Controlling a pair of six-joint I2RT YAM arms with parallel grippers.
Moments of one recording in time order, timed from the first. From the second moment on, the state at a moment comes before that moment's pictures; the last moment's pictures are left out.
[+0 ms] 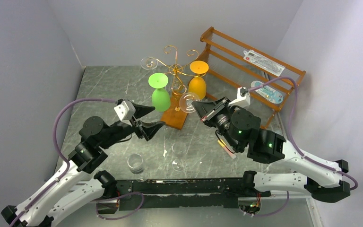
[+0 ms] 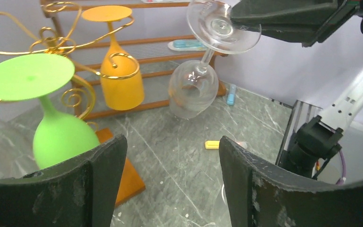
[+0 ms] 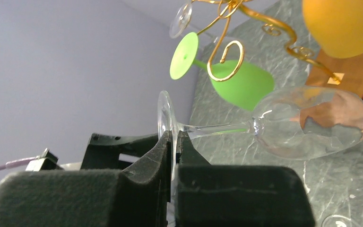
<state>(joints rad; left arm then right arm) -0.72 0.66 0.75 0.04 0.32 -0.11 1.22 0.91 1.17 -0.35 0.73 1.03</state>
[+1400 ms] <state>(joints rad) -0.72 0.58 0.72 0.01 0.11 -0.20 0.74 1.16 1.12 -0.04 0.29 1.19</state>
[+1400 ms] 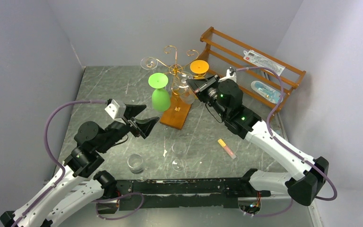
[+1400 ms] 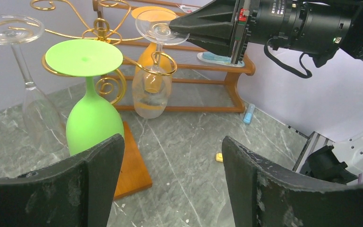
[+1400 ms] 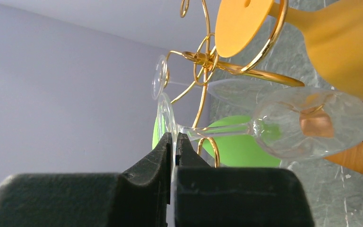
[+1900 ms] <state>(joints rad) -0.72 0.59 0.75 -0.10 0.01 -0.25 0.71 1.25 1.16 -0.01 0.11 1.17</state>
